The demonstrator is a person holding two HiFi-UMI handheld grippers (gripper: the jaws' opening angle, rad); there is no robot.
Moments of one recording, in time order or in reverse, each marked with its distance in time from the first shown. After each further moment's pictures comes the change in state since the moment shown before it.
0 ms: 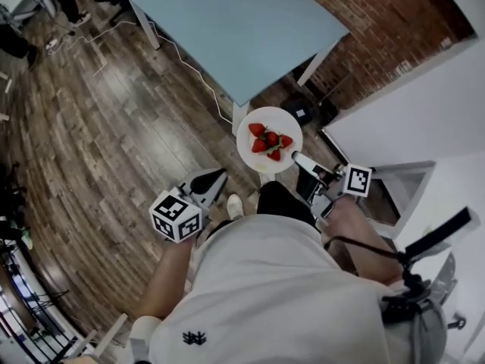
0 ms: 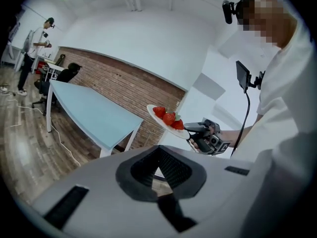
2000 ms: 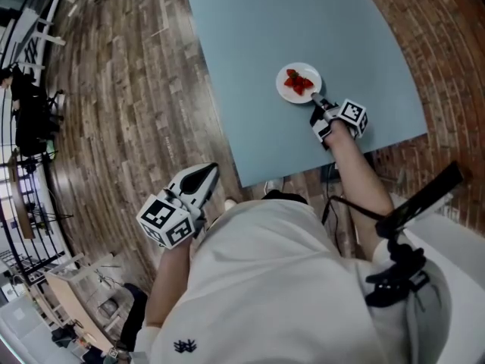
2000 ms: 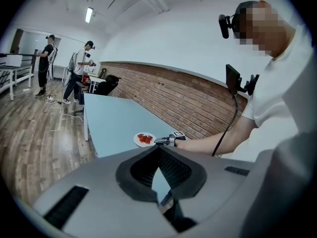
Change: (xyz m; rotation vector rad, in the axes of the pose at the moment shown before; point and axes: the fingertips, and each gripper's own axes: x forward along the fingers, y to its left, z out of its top) left arm 0.173 0.207 0.201 -0.151 -0.065 0.523; right arm 0.347 -0.323 0.437 0.120 0.137 -0.303
